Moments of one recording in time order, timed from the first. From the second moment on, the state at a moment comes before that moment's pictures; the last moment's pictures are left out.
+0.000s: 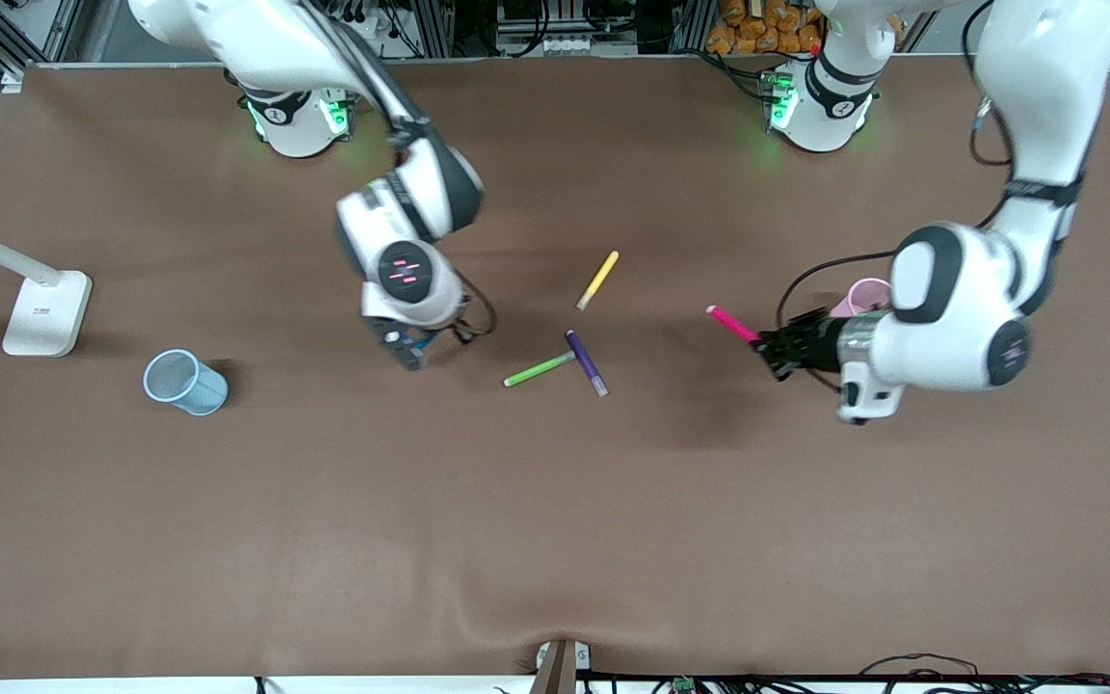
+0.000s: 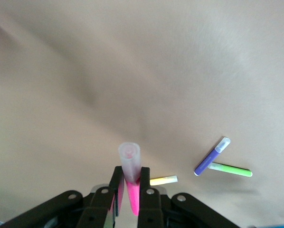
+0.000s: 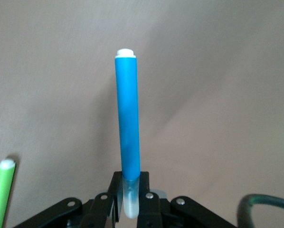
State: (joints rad) left arm 0.11 0.36 -0.32 -1.82 -0.34 1.89 -0.82; right arm 0.56 0.42 -0.02 -1.84 0.13 1.99 1.28
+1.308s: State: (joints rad) left arm 0.26 0.01 -0.32 -2.12 -0.07 2.02 -0.57; right arm -0.15 0.35 -0.03 -1.80 0.22 1.59 0.42
